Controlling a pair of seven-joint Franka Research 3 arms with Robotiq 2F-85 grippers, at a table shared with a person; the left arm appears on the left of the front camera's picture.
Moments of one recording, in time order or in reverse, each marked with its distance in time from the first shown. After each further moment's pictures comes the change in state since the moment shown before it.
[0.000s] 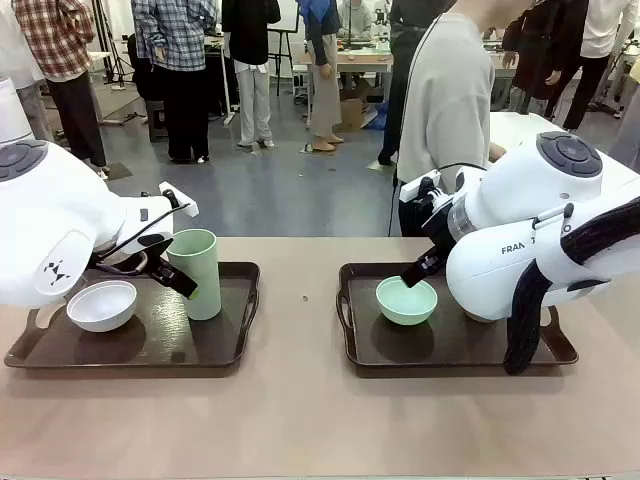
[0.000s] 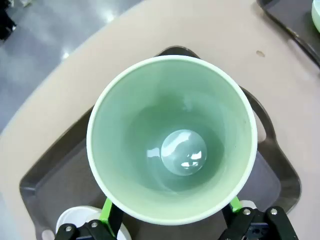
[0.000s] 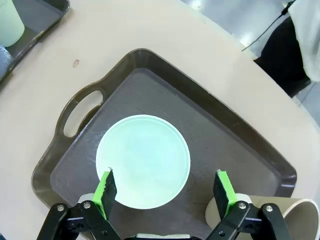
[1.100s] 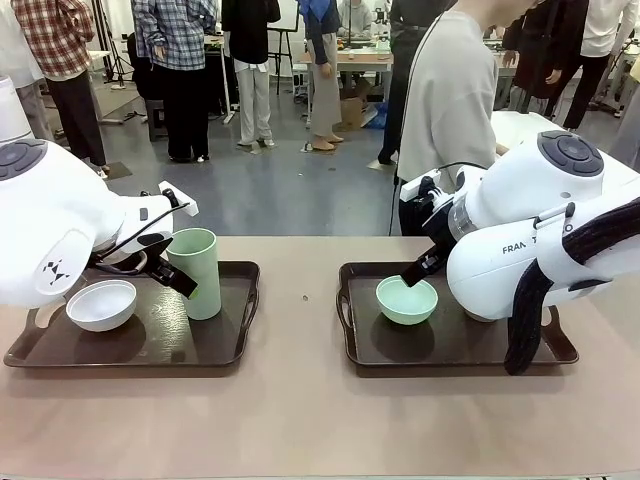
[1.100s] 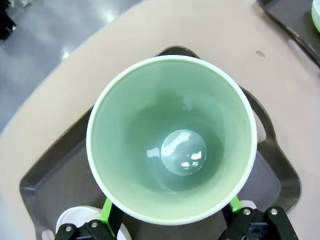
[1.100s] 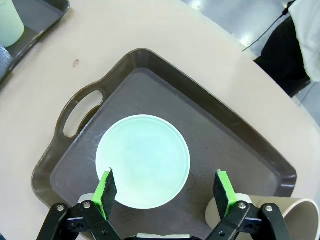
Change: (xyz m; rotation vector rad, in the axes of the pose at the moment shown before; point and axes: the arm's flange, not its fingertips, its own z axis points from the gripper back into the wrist) left arm 0.000 0.000 0.000 0.000 0.000 0.000; right arm 0.000 0.000 0.000 0.000 0.000 0.000
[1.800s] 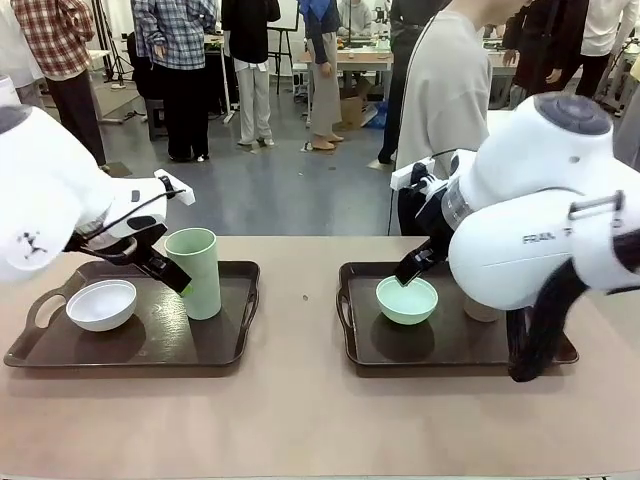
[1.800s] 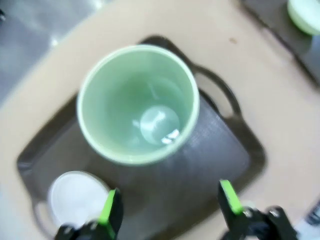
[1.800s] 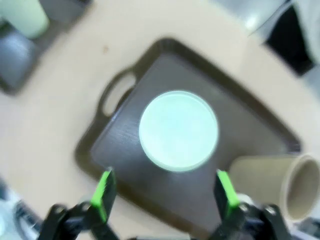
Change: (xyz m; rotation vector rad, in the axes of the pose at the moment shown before) left arm 0.003 -0.013 0.058 -0.066 0.104 0.022; right arm 0.011 0.044 0.068 0.017 0.132 -0.053
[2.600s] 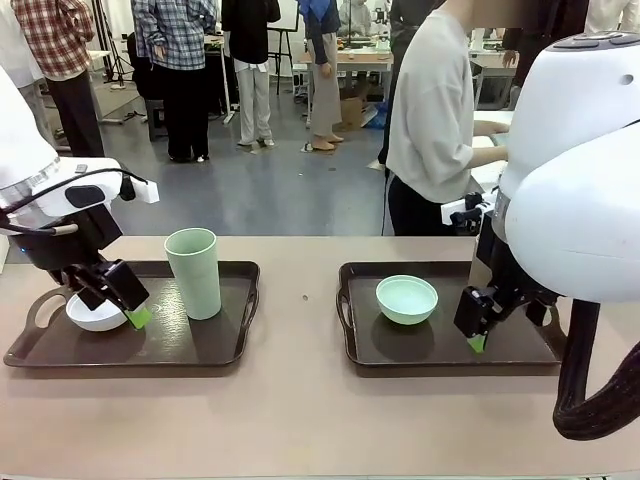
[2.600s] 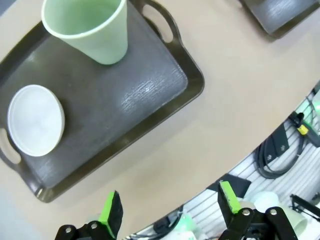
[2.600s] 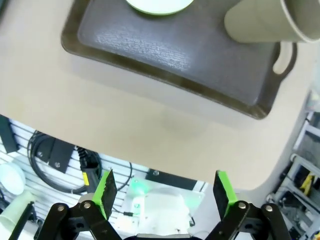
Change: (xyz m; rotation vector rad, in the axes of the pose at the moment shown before) left arm -0.041 -0.030 0.072 -0.144 0.223 0.112; right arm -0.067 0.020 0.062 -0.076 0.397 -0.218
